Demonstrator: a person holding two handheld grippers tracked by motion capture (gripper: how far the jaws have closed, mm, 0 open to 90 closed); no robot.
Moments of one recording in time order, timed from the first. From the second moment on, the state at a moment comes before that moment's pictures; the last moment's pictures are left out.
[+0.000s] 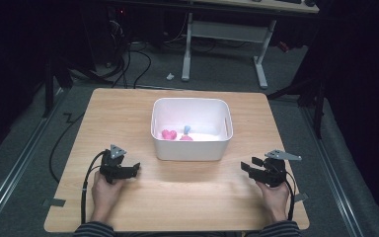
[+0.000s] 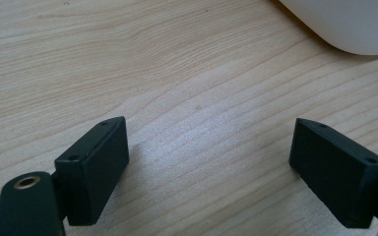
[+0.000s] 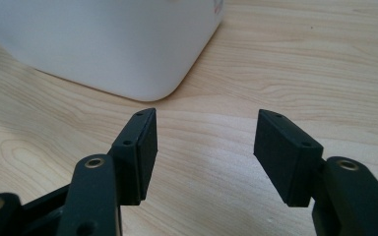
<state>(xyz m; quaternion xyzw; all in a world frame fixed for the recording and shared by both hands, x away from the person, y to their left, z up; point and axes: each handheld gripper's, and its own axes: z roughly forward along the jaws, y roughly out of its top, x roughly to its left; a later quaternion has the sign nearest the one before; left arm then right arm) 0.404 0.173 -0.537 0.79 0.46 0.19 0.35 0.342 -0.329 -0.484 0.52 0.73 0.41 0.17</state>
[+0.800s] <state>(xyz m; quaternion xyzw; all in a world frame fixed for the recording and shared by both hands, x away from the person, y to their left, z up) 0.404 0.173 -0.537 0.79 0.46 0.19 0.35 0.357 -0.316 -0.512 0.53 0.75 0.35 0.20</state>
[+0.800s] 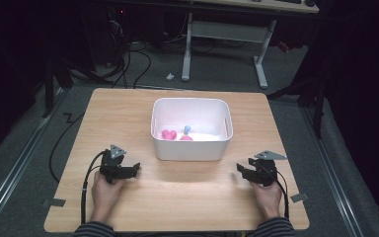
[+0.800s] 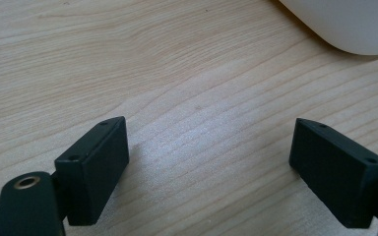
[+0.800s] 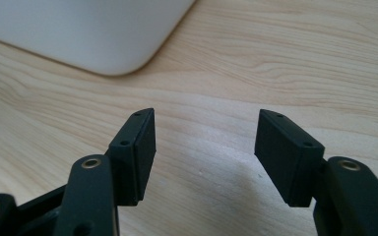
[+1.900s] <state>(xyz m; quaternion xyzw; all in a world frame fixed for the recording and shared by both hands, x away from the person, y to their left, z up) 0.403 0.173 -0.537 0.79 0.46 0.19 0.35 0.367 -0.312 -0.530 0.52 0.76 0.32 0.23</state>
